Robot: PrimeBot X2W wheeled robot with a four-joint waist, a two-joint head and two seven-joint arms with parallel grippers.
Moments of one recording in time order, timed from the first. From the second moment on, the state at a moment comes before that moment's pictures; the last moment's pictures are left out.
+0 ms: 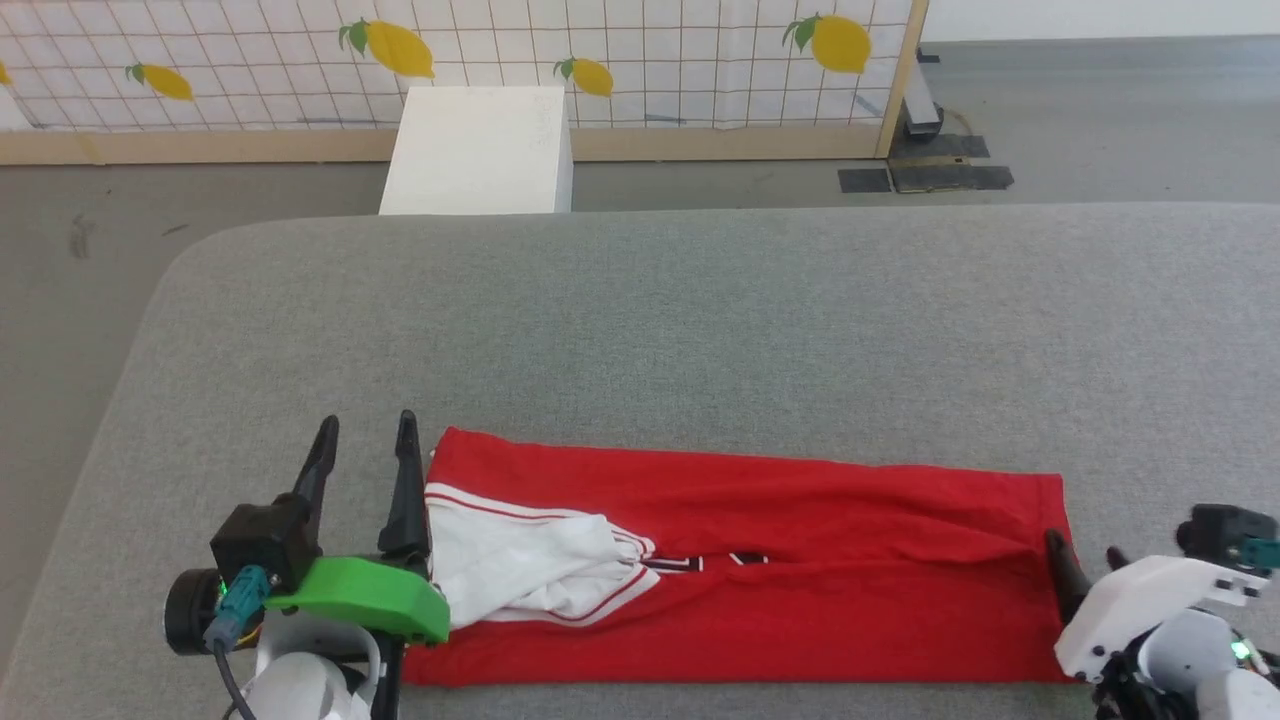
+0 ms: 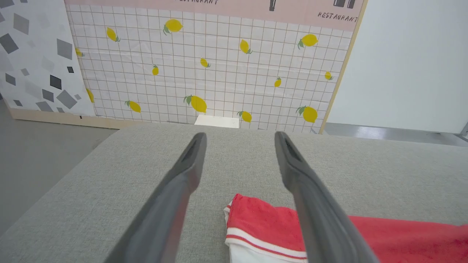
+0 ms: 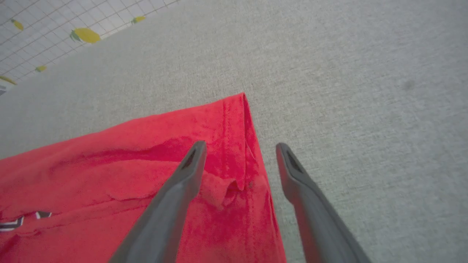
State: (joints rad) left arm -0.10 0.18 -0.15 0.14 -0.32 0.06 -0.26; right arm -0.12 -0.05 -0.29 0.39 0.25 0.13 0.24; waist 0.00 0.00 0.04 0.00
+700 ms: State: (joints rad) left arm -0.12 0.09 -0.06 0.23 -0.23 -0.05 -0.26; right arm -0.25 -0.05 -0.32 0.53 0.08 0.13 0.53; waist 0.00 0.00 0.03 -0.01
